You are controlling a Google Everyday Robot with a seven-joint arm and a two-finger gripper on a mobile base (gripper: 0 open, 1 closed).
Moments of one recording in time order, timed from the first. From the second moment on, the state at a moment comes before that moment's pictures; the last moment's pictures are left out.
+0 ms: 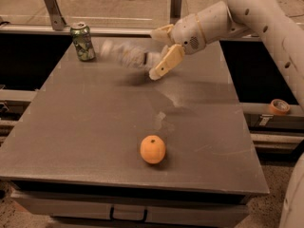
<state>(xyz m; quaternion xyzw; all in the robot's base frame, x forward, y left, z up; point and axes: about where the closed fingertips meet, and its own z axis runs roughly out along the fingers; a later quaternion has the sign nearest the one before) 0.634 -0.003 0.926 -0.61 0.61 0.33 0.39</state>
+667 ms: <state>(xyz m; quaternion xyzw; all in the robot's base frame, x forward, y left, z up) 0.615 0.017 0.928 -0.63 0.58 0.35 0.38</state>
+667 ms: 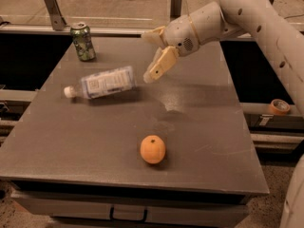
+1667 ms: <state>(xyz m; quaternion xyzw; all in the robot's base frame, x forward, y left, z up) 0.645 -0.072 0.971 -0.62 0.63 0.19 0.42</state>
